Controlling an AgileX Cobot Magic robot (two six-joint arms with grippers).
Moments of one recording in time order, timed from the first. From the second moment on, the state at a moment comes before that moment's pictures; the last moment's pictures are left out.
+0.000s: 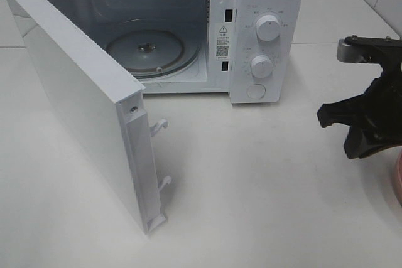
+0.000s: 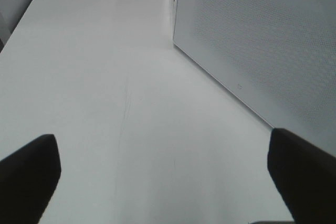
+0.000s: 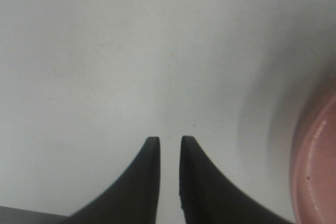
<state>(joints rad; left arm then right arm) 0.04 -0.01 -0.51 -0.09 1.08 0.01 0.22 1.44 -0.80 0.07 0.72 0.19</state>
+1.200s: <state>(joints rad) 0.04 -0.01 -0.51 -0.09 1.08 0.01 0.10 1.41 -0.70 -0.18 0.80 0.23</state>
